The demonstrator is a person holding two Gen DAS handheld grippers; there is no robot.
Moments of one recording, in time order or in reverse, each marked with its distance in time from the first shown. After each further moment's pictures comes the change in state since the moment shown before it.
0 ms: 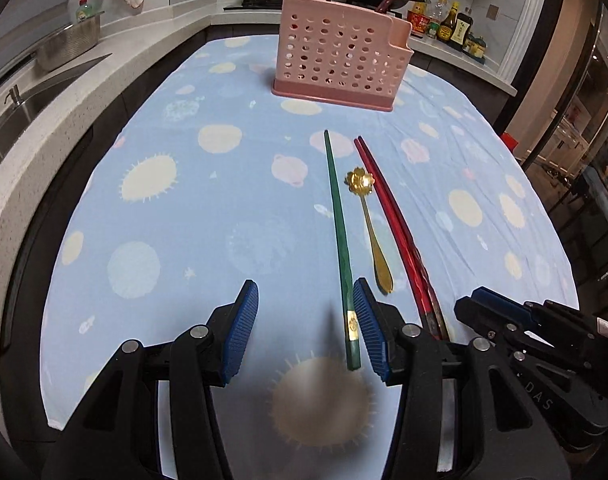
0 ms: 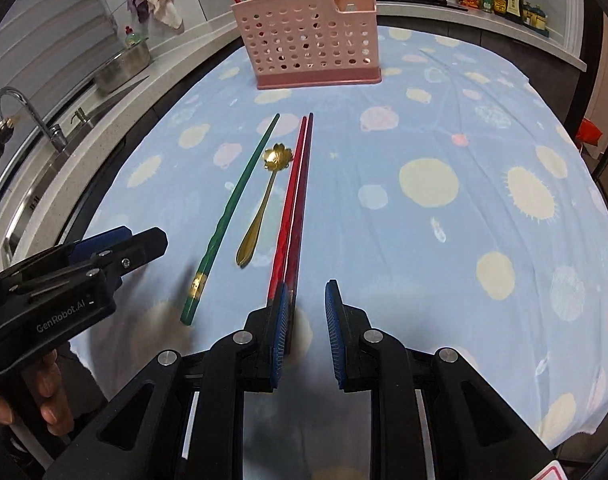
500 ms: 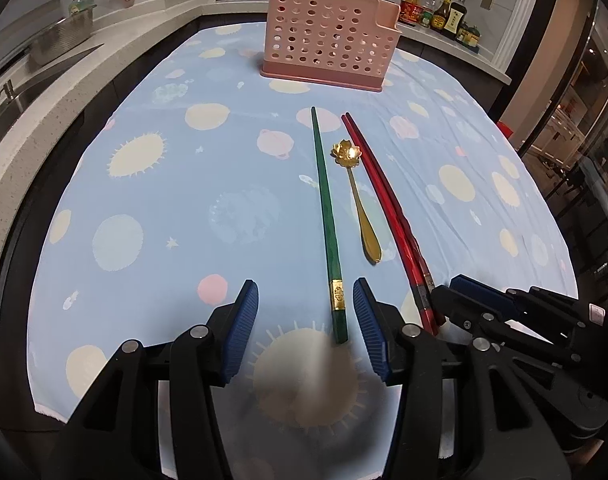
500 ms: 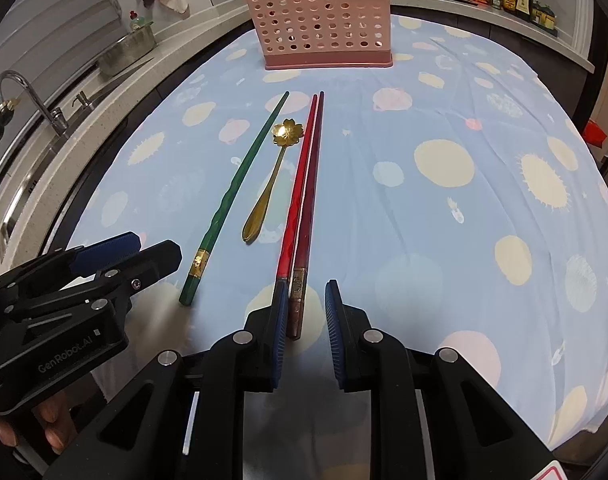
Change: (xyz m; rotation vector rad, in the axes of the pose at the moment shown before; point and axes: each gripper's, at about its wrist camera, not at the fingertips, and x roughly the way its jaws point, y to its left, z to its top) left arm 0.004 -0.010 -0.013 0.019 0.027 -0.015; right arm 0.009 0.007 -0.006 -0.030 0.030 -0.011
